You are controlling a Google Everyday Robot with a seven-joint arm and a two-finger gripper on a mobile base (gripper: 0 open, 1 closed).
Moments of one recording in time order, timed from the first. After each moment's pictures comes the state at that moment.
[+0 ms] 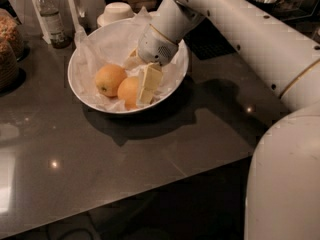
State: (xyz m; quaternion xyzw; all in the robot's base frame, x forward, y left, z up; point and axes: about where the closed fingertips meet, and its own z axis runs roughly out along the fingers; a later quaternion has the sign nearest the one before) arm 0.571 0.070 0.865 -0.77 0.56 0.26 0.16
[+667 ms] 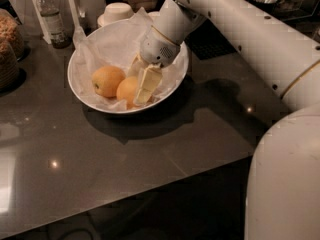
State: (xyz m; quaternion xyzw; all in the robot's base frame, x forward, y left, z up) arm 0.570 0.068 0.862 -0.77 0.57 0.26 0.15
